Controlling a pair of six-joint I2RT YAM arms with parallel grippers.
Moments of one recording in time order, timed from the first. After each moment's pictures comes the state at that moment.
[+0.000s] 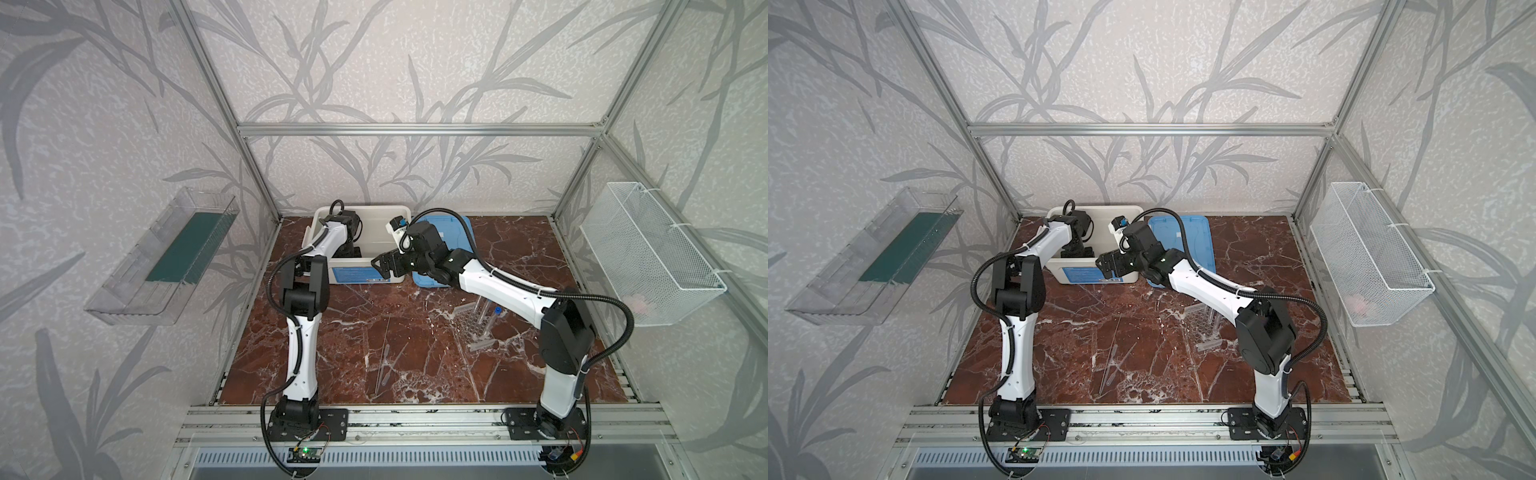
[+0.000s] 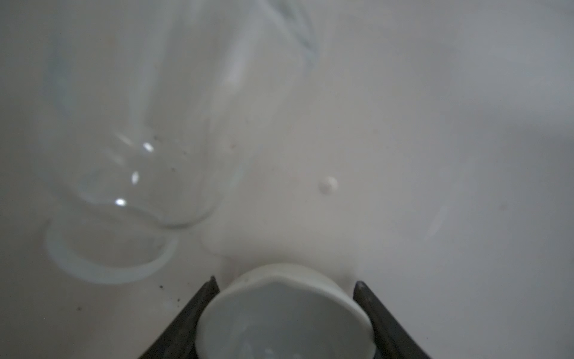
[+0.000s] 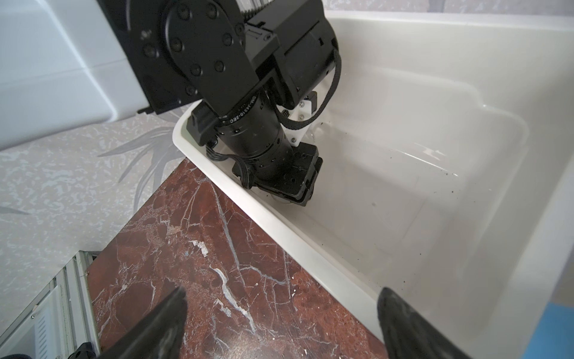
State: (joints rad) left arm -0.13 2.33 1.97 -1.14 -0.09 -0.40; right arm 0.78 1.88 1.57 -0.24 -0.17 0.33
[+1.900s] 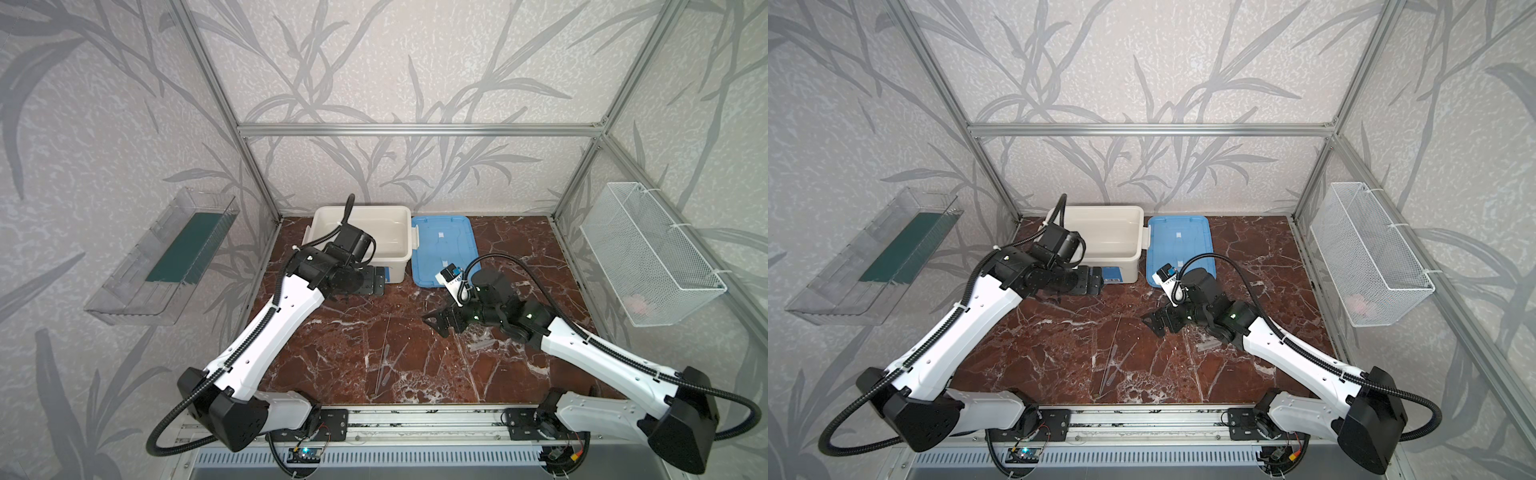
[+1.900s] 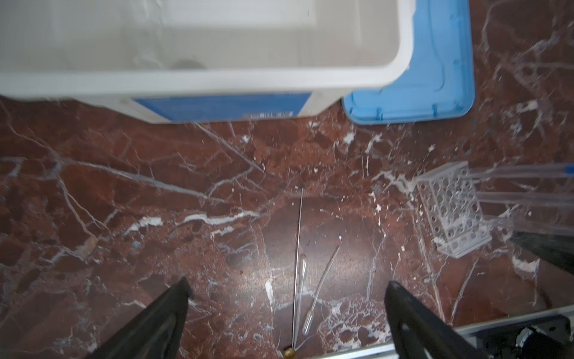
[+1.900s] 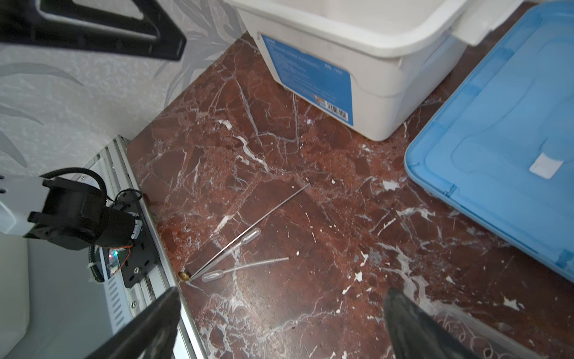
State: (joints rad) left arm -0.54 1.33 1.37 -1.17 -0.06 -0.50; right arm 0.77 1.16 0.87 -0.36 -0.28 0.21
